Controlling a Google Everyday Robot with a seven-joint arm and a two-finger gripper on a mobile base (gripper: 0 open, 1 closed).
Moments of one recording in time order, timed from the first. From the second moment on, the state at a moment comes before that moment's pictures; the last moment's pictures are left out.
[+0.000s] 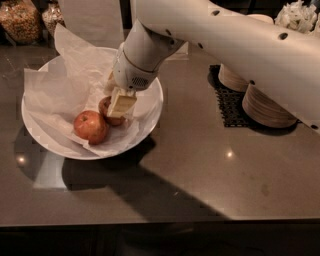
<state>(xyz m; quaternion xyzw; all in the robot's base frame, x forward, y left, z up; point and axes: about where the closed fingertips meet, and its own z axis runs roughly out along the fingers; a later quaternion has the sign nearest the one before) 0.554 0.105 0.889 -0.78 0.56 0.10 0.26</state>
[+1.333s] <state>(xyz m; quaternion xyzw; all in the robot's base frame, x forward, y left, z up) 0.553 0.105 0.889 -0.78 0.56 0.11 0.26</state>
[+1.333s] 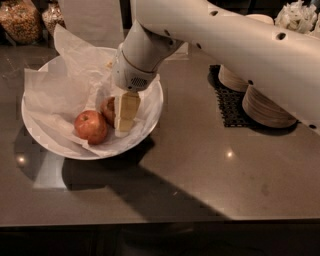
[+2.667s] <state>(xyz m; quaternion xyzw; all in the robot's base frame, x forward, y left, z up) 0.559 0.112 0.876 -0.78 0.55 0.13 0.26</state>
